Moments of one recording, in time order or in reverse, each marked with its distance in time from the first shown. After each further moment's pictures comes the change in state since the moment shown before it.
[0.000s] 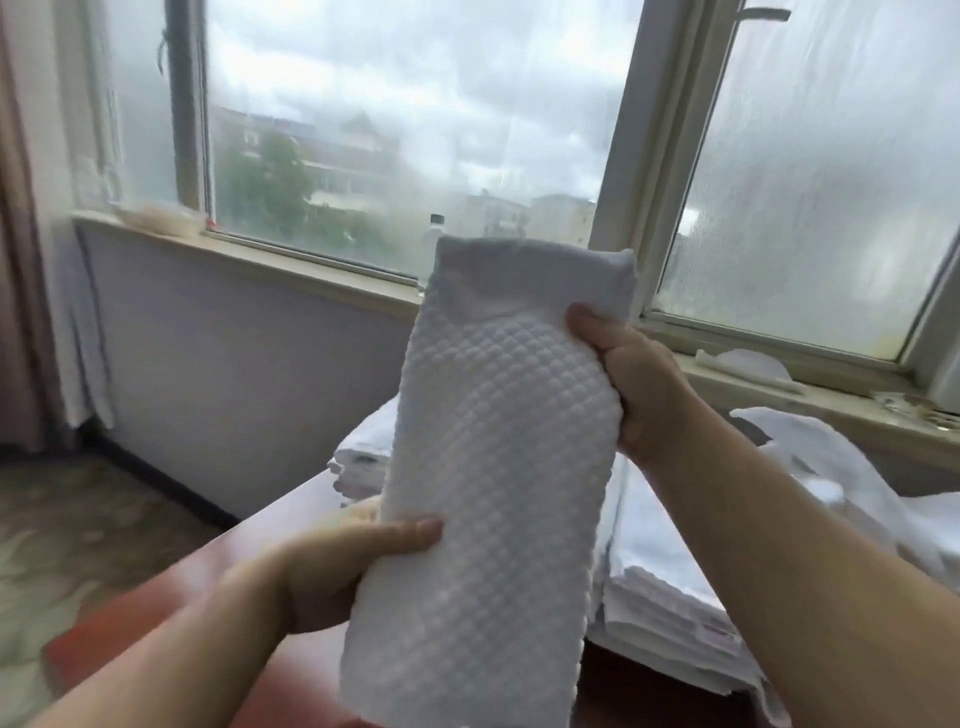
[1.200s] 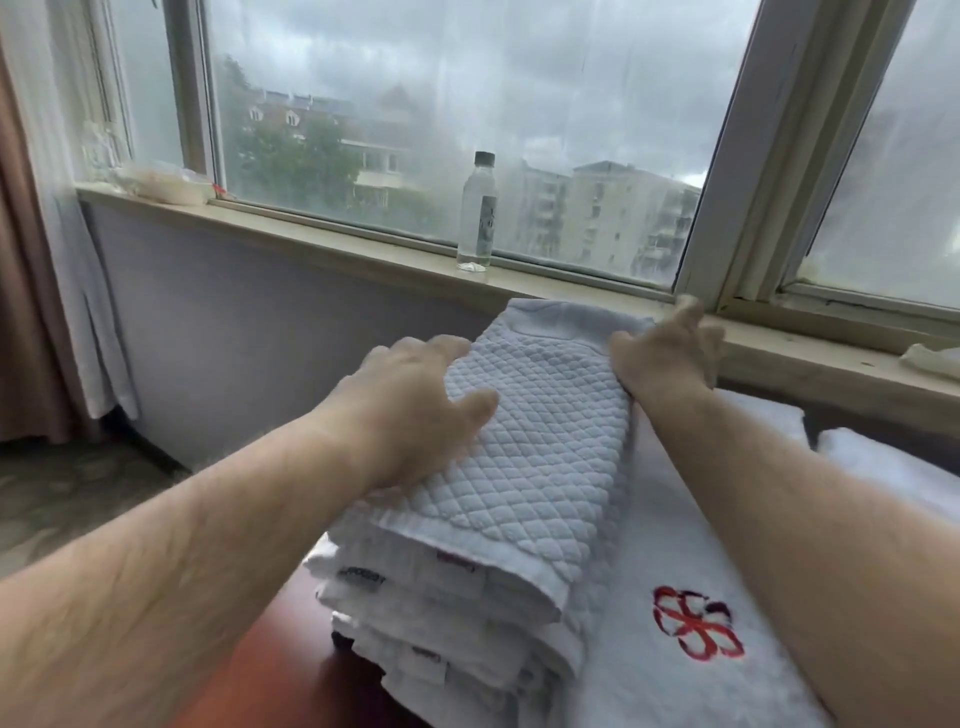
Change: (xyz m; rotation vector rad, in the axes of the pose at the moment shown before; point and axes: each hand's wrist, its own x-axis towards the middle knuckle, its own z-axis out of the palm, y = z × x) left_hand 0.159 0.098 -0.106 1.336 0.695 -0.013; right_hand 0.267 0.110 -0.038 -1.232 0.638 -0.138
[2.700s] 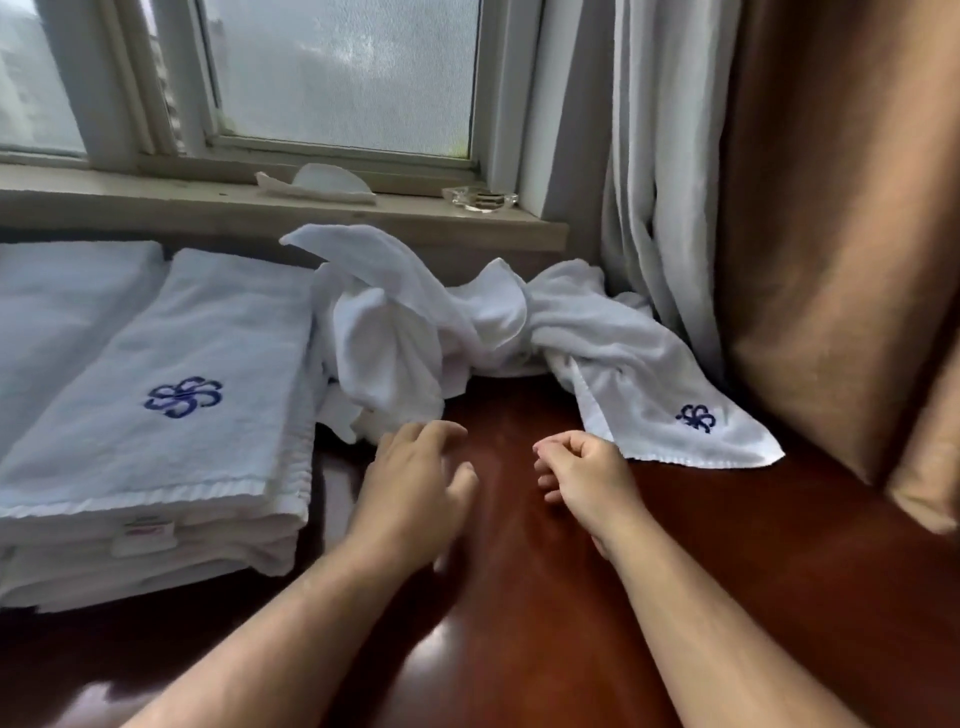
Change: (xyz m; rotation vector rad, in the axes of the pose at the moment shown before) left_hand -0.240 0.377 0.306 -0.378 -0.246 0.516; right_hand -0.229 0.437 -0.385 0.371 0.093 0.513
